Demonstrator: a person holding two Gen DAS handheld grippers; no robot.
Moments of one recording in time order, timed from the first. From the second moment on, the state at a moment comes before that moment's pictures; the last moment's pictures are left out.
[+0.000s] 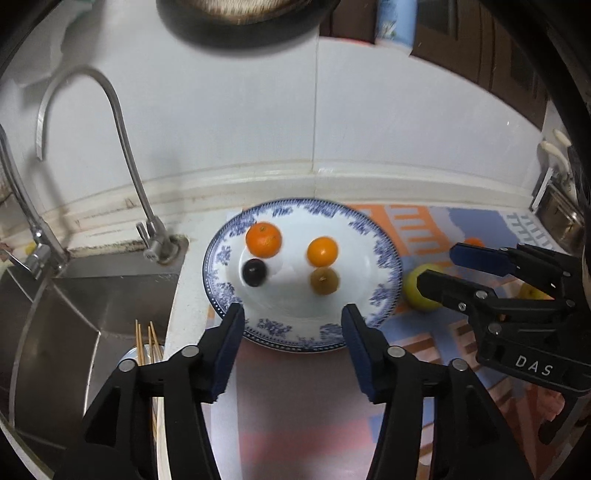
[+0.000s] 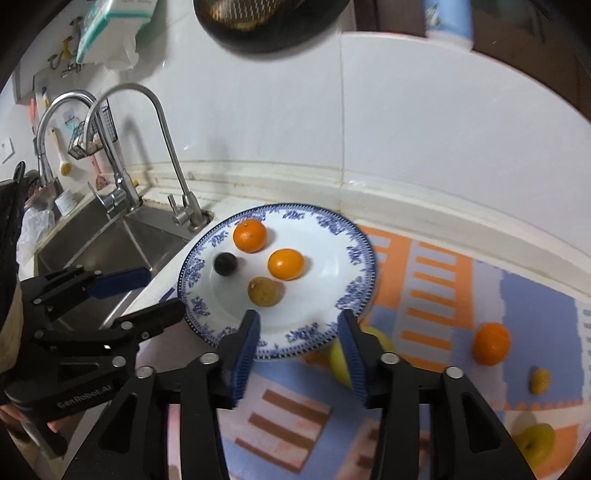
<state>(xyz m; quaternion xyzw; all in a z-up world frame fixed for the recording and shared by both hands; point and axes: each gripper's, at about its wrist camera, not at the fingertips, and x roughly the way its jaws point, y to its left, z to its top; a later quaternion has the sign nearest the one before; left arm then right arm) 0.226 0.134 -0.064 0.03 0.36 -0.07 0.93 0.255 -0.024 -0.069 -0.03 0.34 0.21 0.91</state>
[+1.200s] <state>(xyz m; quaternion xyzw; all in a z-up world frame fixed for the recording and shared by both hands) 0.151 0.001 -0.016 0.09 0.24 -0.20 0.94 0.132 -0.194 -0.029 0.04 0.28 0.00 0.96</state>
